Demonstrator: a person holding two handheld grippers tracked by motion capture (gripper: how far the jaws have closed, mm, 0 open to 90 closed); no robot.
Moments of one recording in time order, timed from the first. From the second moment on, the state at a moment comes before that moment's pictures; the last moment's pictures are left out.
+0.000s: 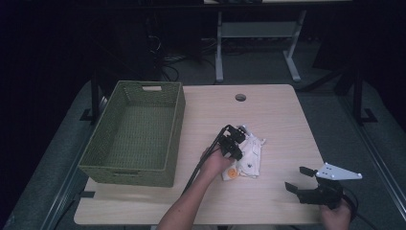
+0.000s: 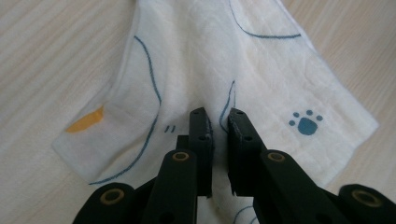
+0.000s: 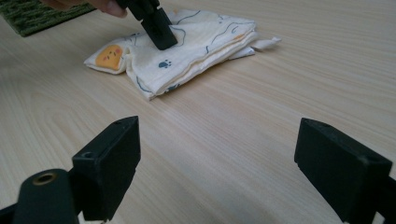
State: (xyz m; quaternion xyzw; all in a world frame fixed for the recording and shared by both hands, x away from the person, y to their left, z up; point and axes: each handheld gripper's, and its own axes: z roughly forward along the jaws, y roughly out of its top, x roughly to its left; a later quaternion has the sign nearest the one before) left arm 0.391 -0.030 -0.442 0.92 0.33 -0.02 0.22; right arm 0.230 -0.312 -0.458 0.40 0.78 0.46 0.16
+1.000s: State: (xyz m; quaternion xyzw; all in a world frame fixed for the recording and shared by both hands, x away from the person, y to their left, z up) left arm 0.382 0.033 -0.405 0.85 0.37 -0.10 0.37; right arm 0.228 -0.326 -0.457 0.42 0.76 0.46 0.17
